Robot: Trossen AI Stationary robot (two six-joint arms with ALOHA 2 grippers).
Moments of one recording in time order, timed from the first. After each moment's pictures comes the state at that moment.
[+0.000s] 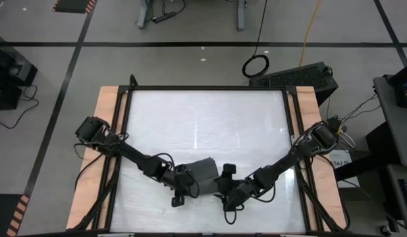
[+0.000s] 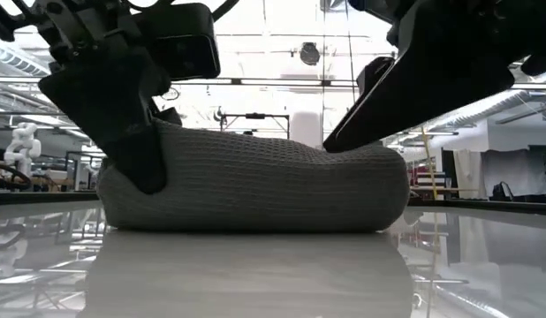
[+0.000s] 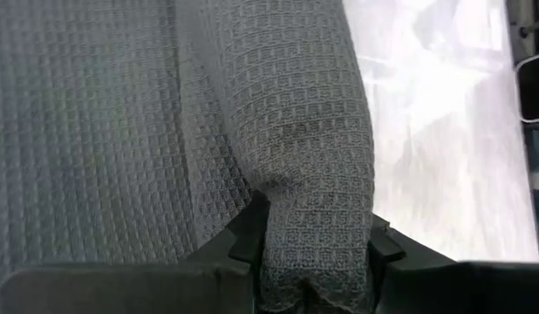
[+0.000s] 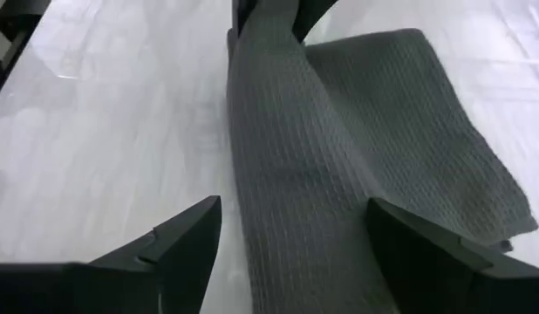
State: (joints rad) left arm -0.45 1.77 0.93 -0.08 0.05 -0.56; right arm 0.57 1.83 1.02 0.01 0.46 0.40
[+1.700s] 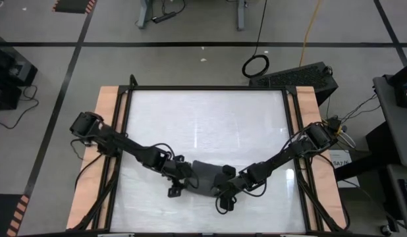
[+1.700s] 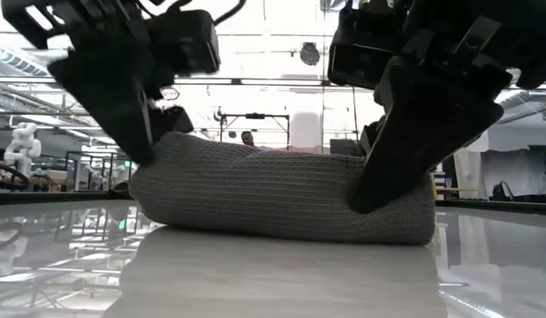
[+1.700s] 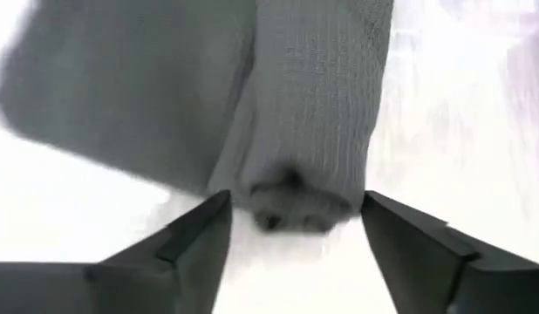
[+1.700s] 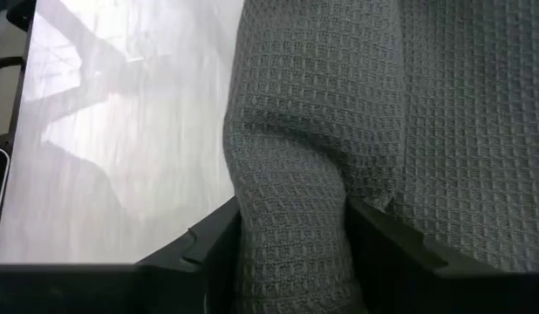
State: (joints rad) left arm -0.35 1.67 0.93 -0.26 0.10 -0.40; right arm 0.49 1.90 1.02 -0.04 0.14 0.66
